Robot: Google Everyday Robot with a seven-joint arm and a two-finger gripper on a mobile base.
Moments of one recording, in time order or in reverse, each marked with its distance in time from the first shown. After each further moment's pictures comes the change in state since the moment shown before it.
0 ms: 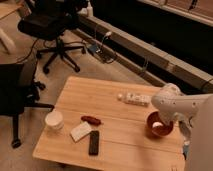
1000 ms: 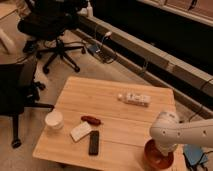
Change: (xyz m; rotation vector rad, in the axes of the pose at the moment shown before) arm 0.125 0.089 -0.011 -0.084 0.040 -0.214
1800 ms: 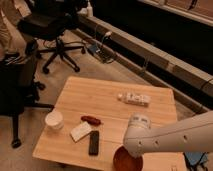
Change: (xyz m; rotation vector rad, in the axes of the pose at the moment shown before) arm -0.045 0.136 -0.084 -0.082 -0.198 -0.310
